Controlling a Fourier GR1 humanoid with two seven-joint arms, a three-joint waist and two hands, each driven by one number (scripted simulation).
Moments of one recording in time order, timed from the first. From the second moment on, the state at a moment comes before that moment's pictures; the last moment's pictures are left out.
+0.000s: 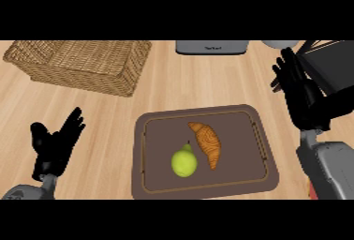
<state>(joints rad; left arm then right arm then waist) -0.07 0.49 -0.28 -1.35 0.43 0.29 0.12 -0.35 -0.32 0.09 -1.47 -0.29 -0.19 0.10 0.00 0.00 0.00</state>
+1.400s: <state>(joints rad) -0.22 0.37 -0.36 -1.41 0.20 0.29 -0.02 -0.30 -0.39 0.26 -1.41 0.08 -0.24 -0.10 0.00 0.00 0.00</state>
